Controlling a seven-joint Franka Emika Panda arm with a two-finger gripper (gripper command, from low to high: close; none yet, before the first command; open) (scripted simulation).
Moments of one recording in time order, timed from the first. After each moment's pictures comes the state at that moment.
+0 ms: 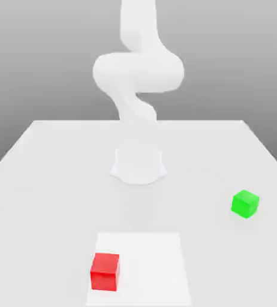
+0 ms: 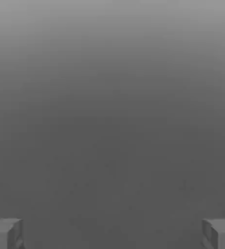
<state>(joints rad) 0.01 -0.71 -0.02 -2.33 0.01 2.34 0.78</state>
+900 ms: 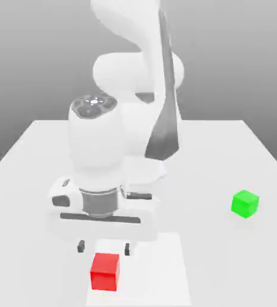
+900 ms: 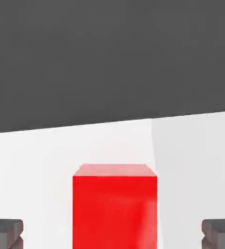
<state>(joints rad) -0.02 0.27 -0.11 -2.56 0.09 2.83 0.67</state>
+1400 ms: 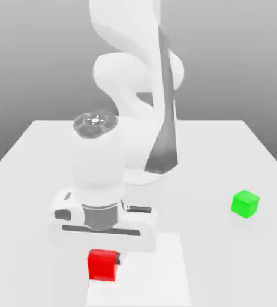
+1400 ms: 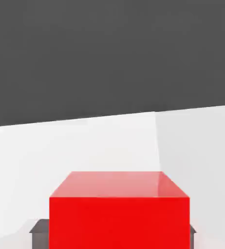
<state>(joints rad) 0.00 0.15 -0.11 -2.58 0.05 2.73 0.68</state>
